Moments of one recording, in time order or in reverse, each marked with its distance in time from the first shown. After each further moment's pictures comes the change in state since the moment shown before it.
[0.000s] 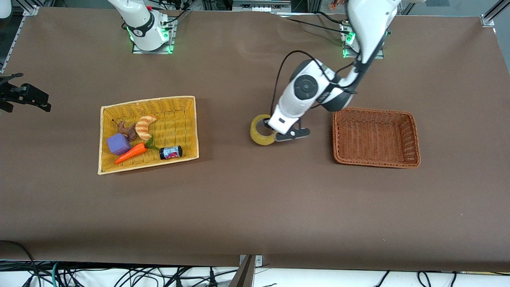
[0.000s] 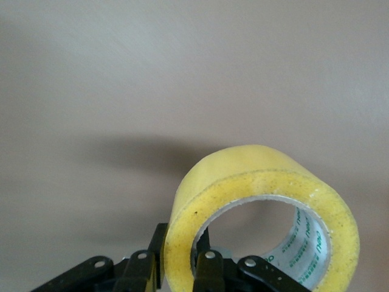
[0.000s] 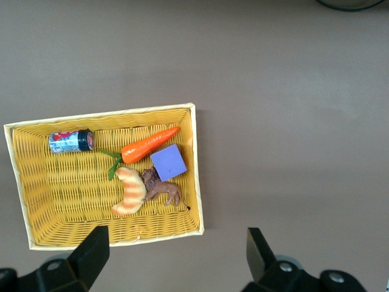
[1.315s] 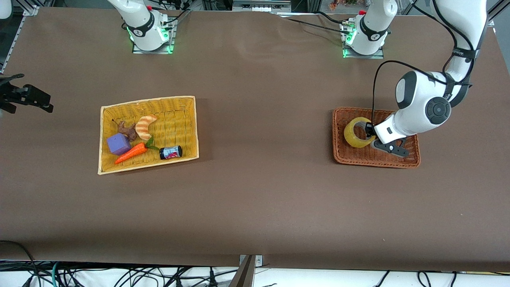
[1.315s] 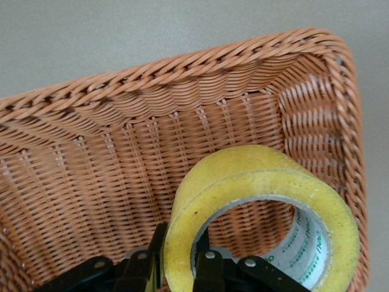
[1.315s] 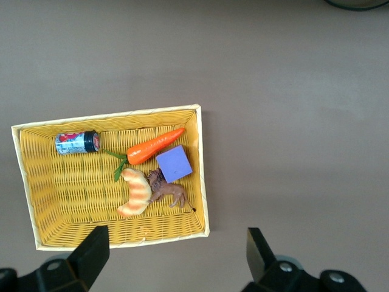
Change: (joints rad) left arm 0.339 -0.164 0.211 -0.302 0.000 -0.013 1.020; right arm 0.001 0.007 0.000 0.000 0.019 0.005 0.000
